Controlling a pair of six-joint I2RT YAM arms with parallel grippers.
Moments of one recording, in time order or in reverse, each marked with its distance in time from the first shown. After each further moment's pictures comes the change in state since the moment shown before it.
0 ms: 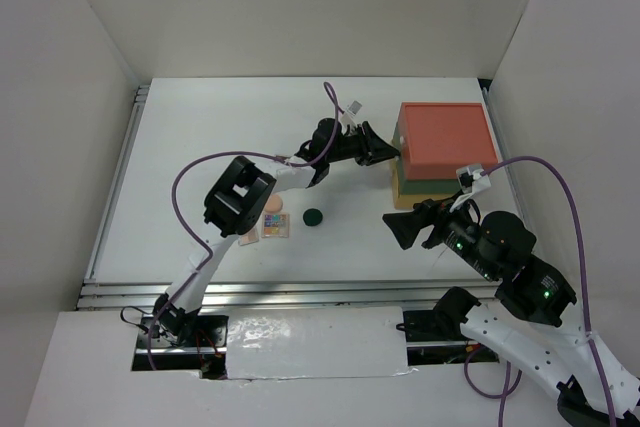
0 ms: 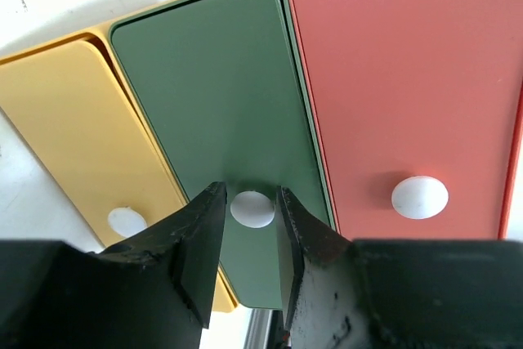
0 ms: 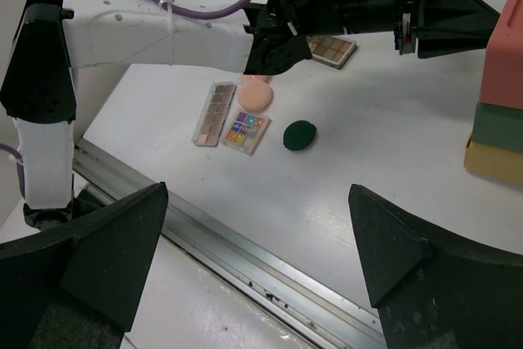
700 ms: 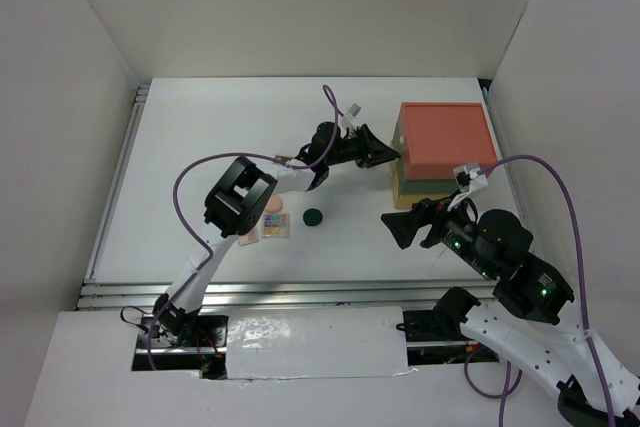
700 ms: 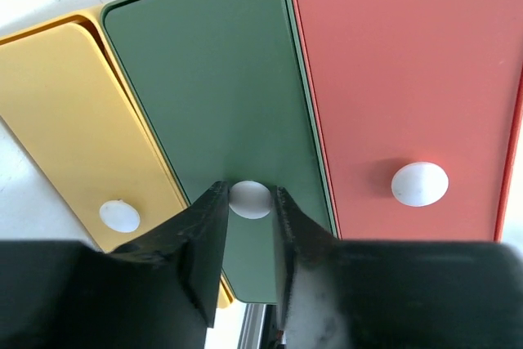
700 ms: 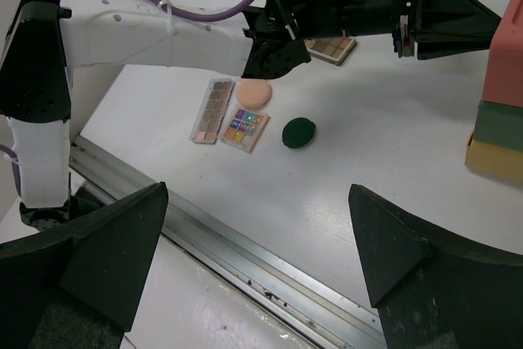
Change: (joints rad) left arm -0.006 0.000 -0.035 0.067 0.003 -0.045; right arm 0.000 0.012 -0.003 0.004 -0.003 0.000
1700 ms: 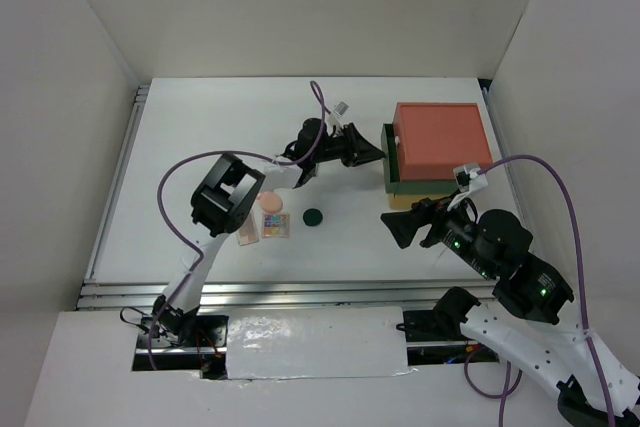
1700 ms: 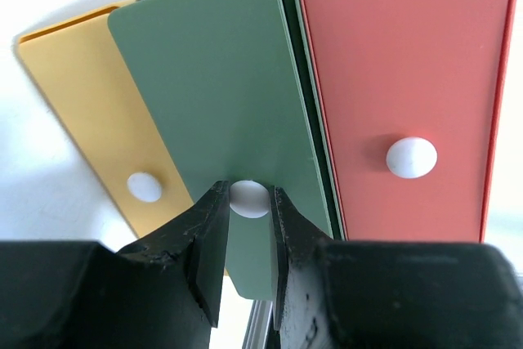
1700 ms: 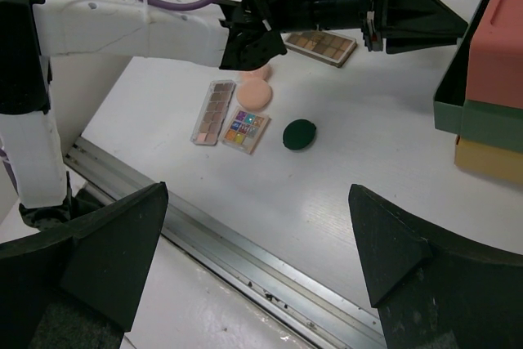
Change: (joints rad) left arm 0.059 -0.088 -0.117 -0.026 0.050 0.058; right arm 0.000 0.000 -0.004 0.007 0.000 0.000
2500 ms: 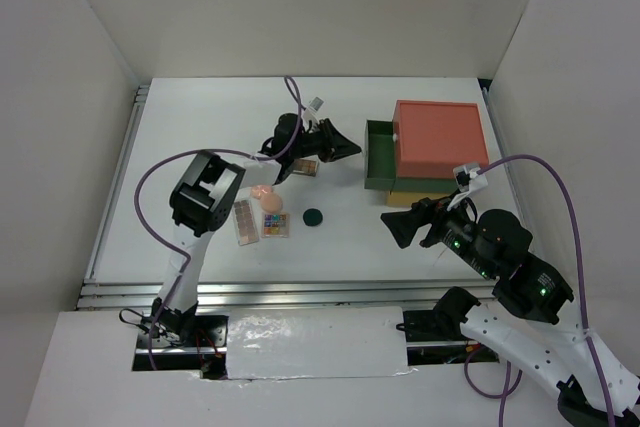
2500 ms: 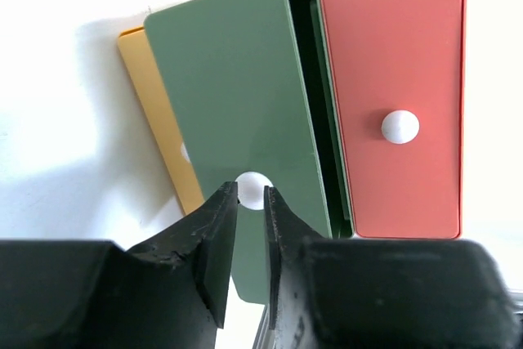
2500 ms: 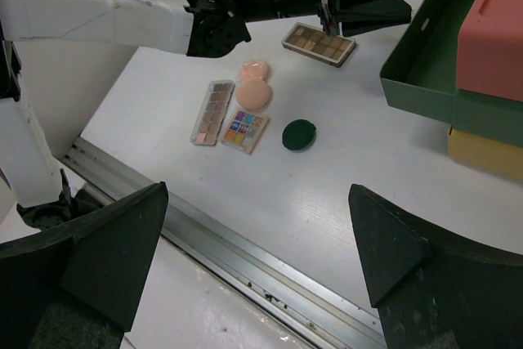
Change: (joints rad) left arm 0.101 -0.125 -0.166 -0.017 0.019 0.056; right arm 0.000 0.002 0.000 0.000 0.002 0.000
